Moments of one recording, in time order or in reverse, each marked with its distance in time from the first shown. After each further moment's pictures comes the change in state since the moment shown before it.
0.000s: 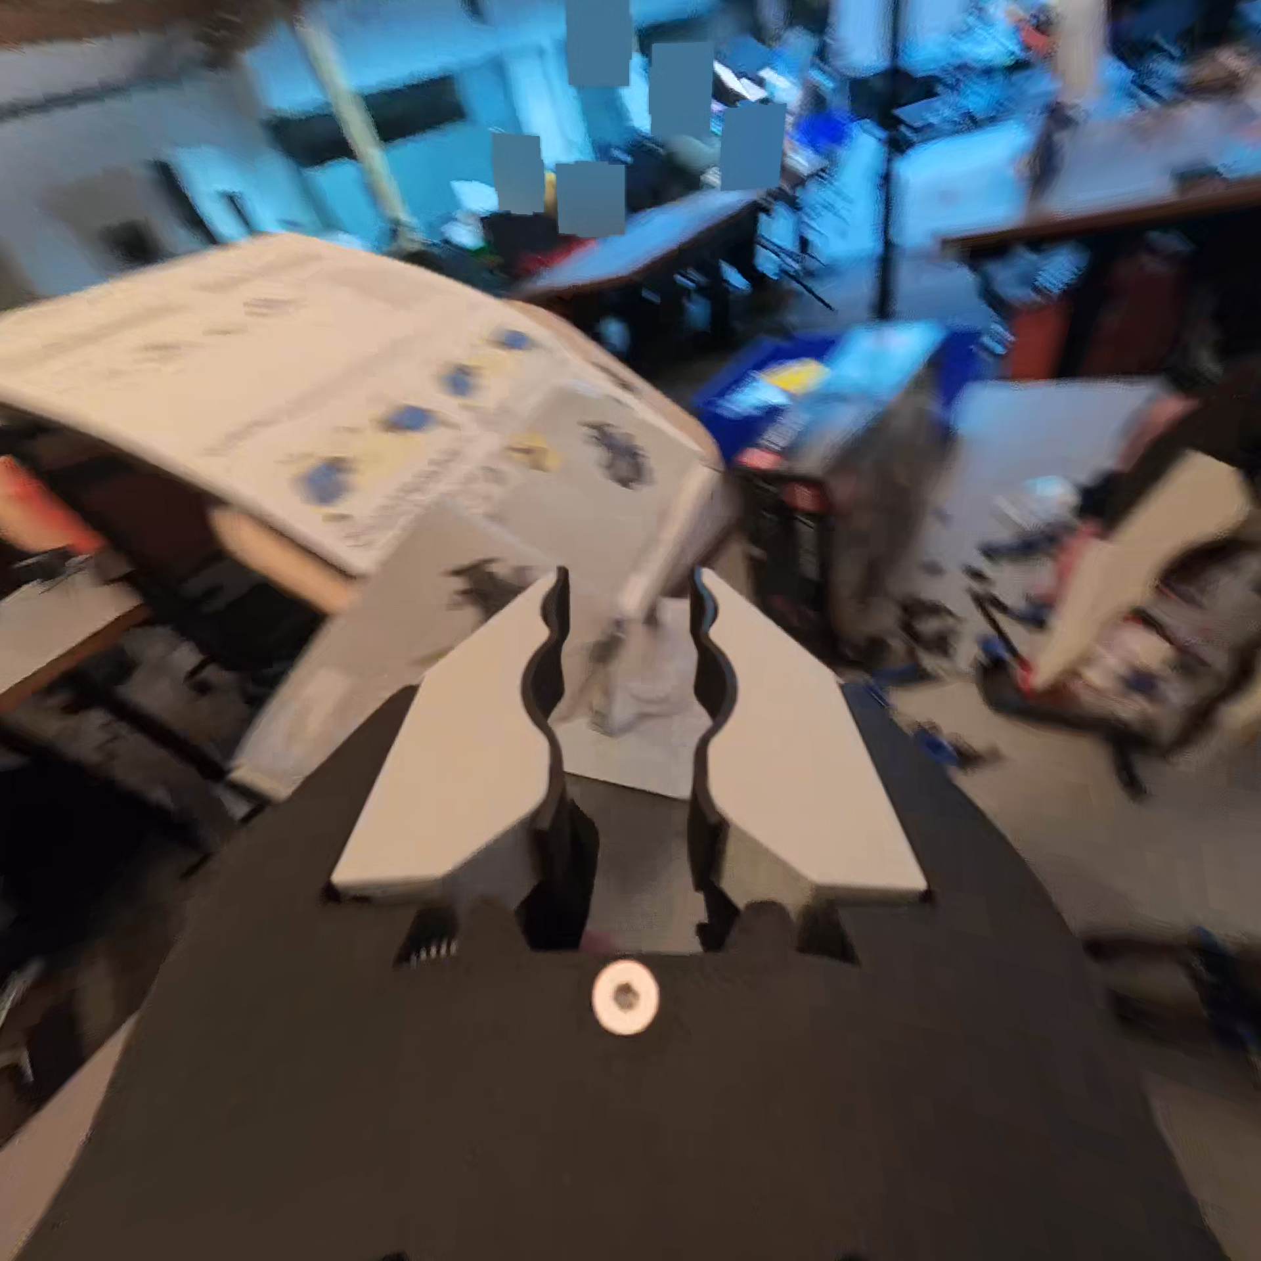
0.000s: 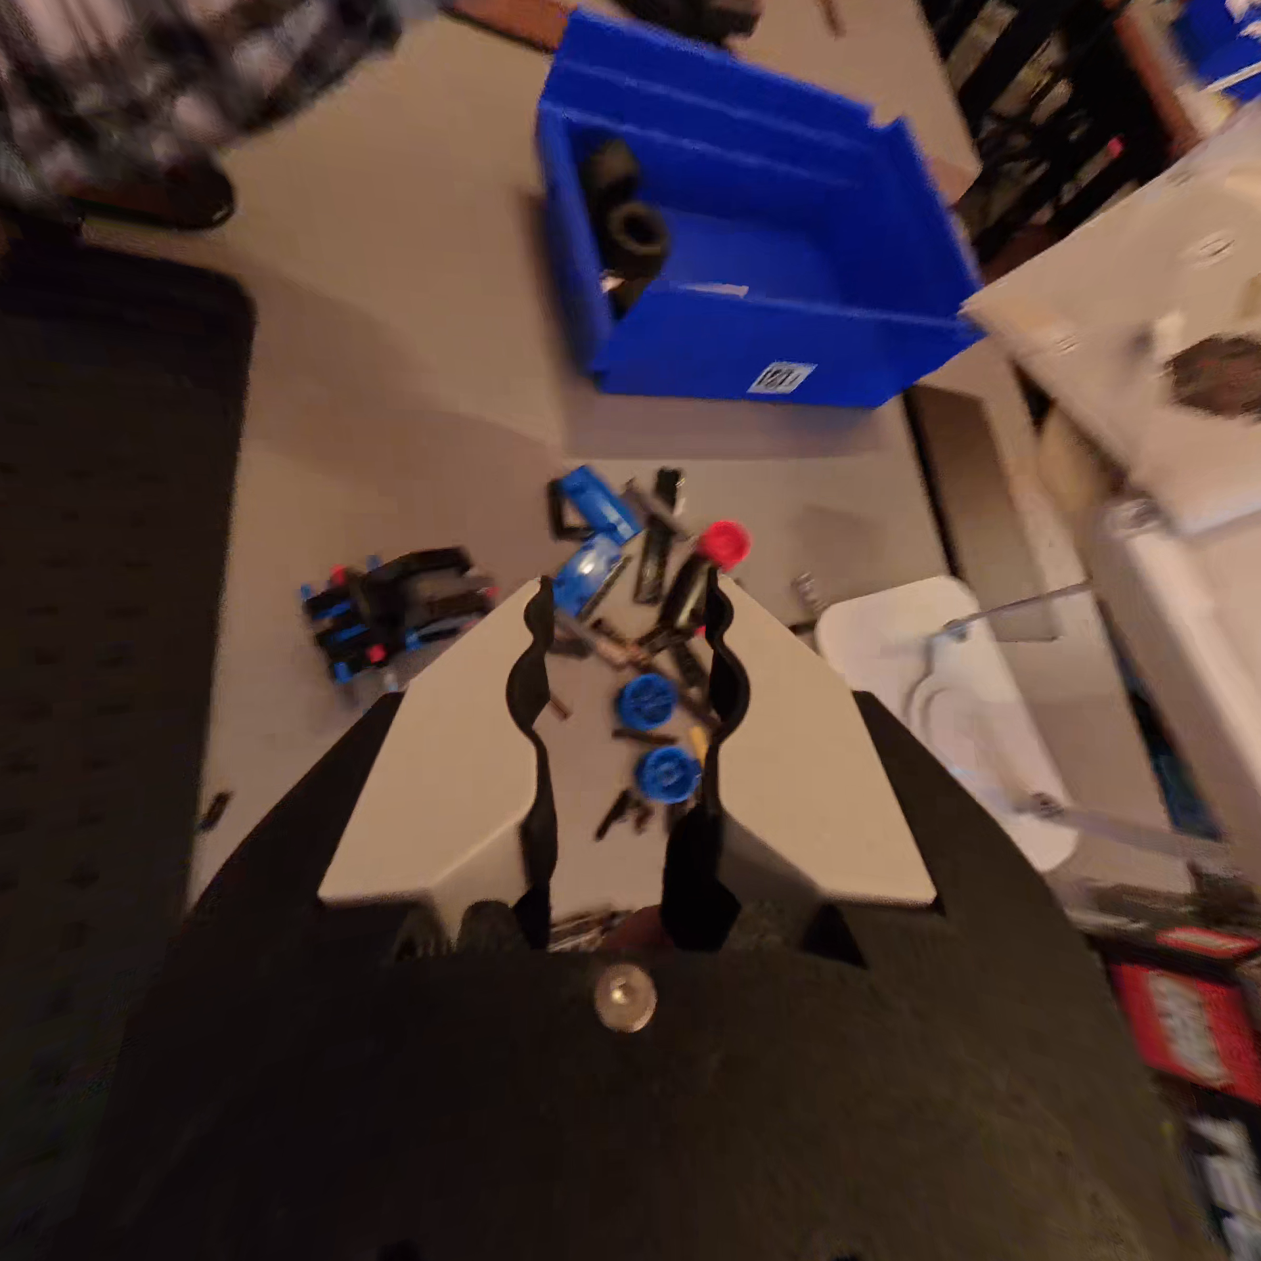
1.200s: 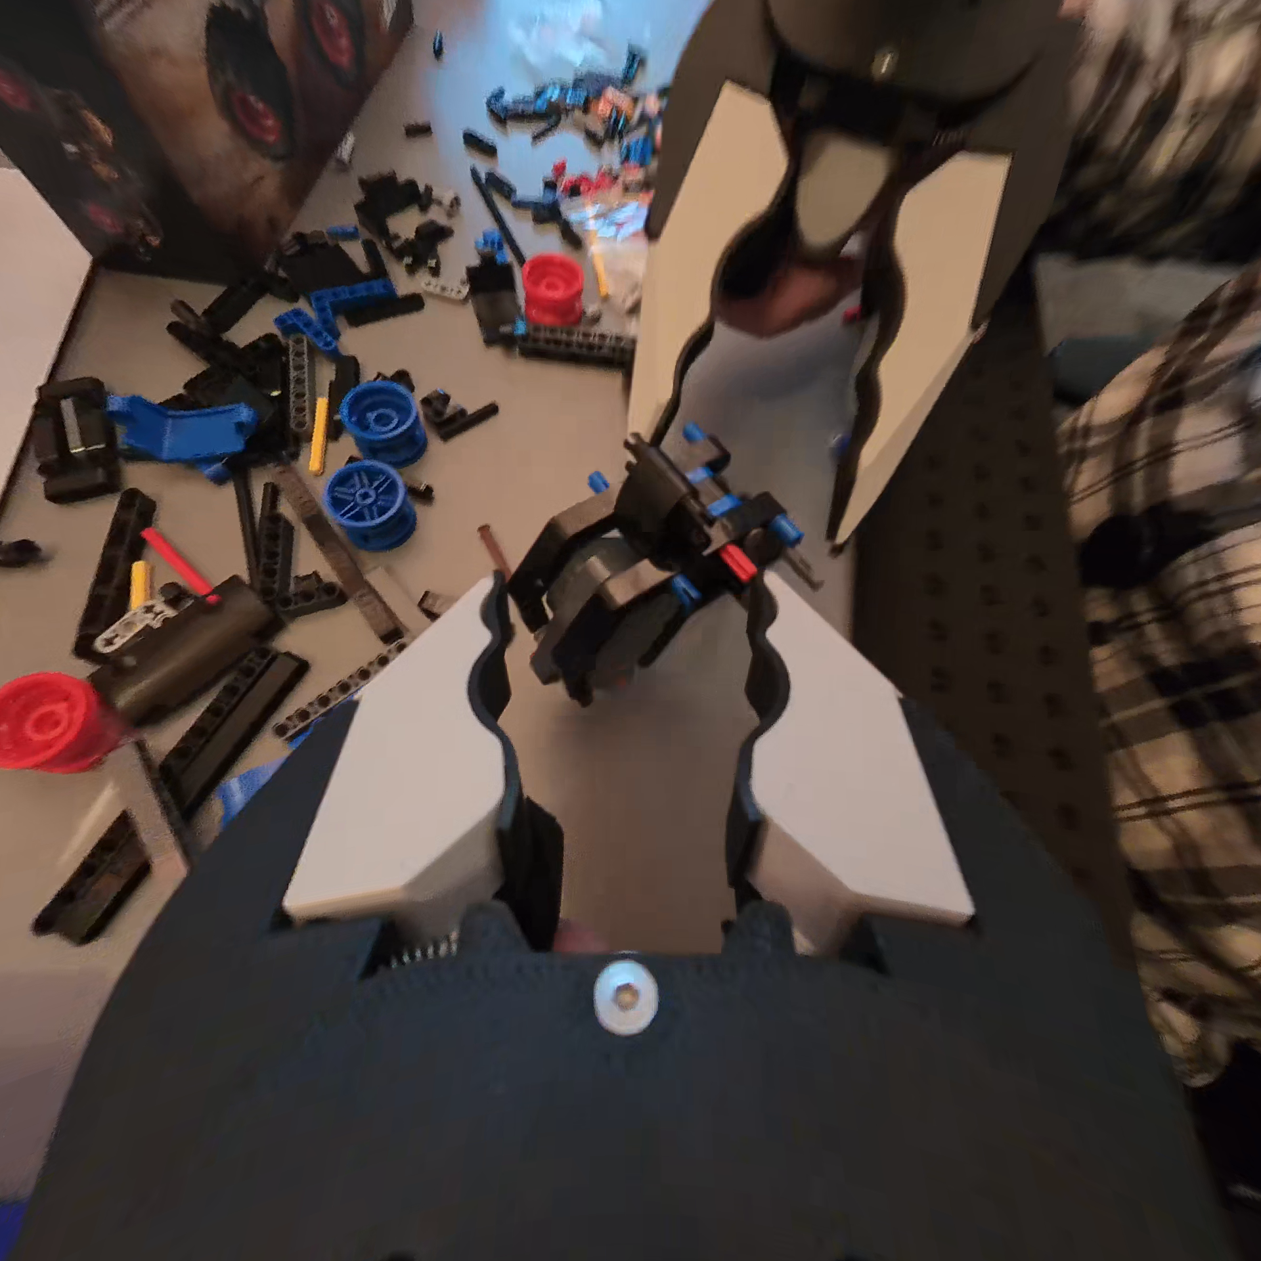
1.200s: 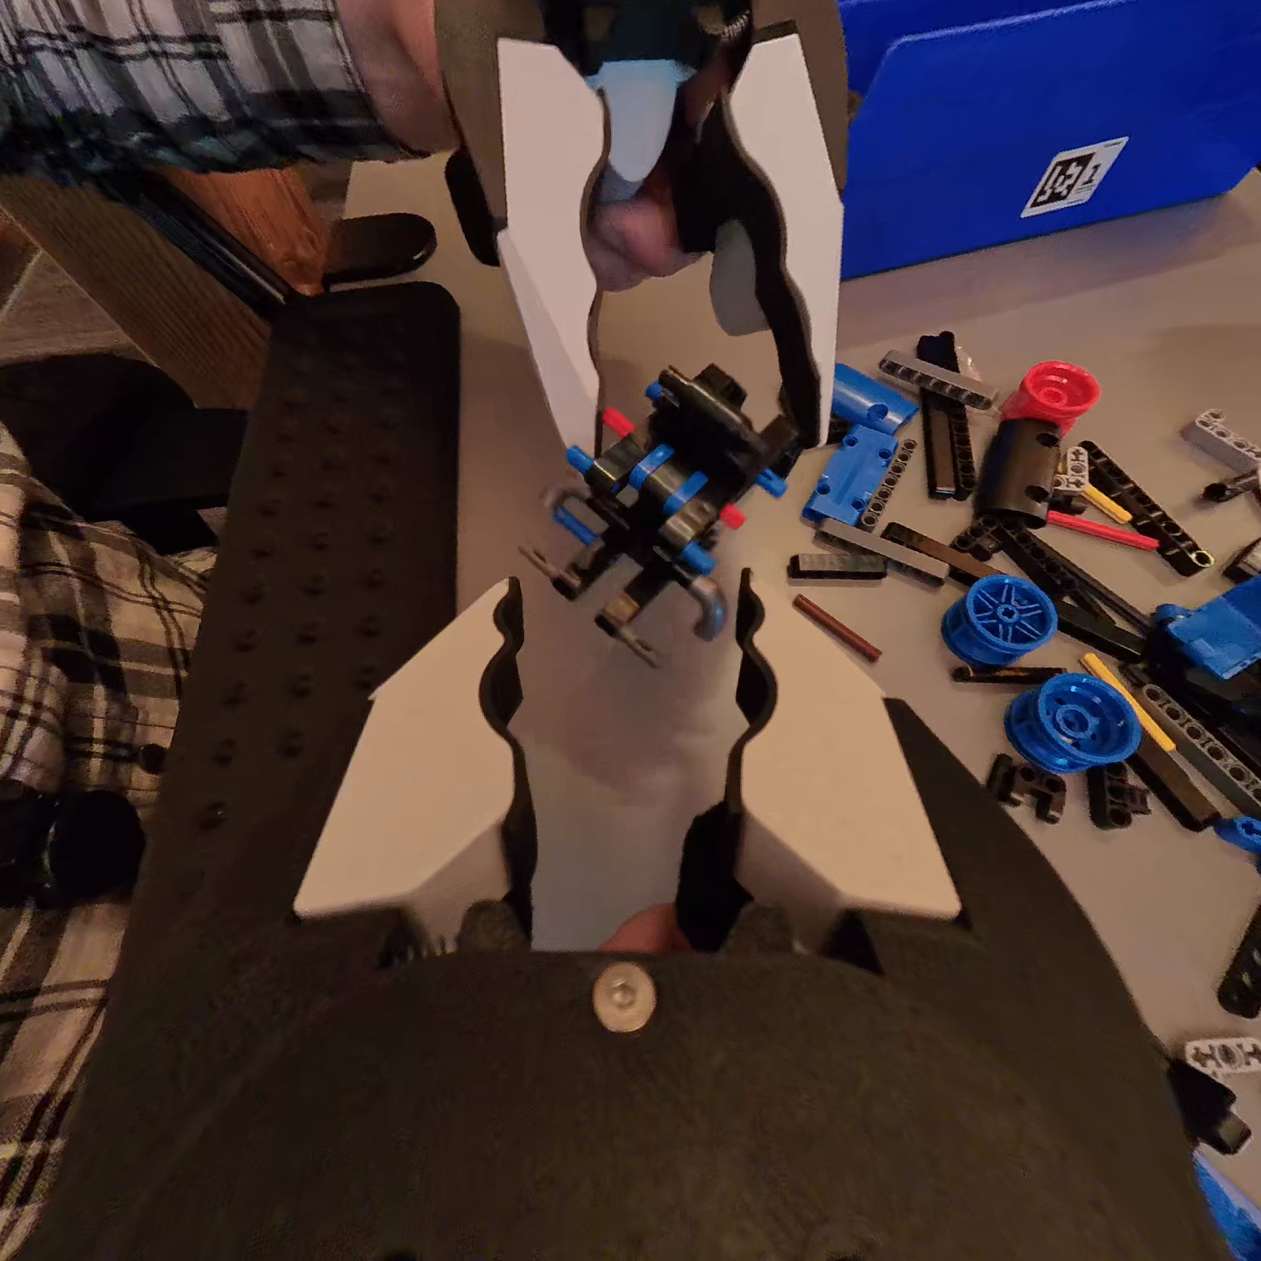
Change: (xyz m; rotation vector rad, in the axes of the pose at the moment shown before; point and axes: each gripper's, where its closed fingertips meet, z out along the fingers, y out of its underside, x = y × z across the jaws) left arm 0.237 0.162 -0.016 -0.396 0.587 -0.189; right arm -0.103 0.056 0.031 0.124 -0.209 0.342
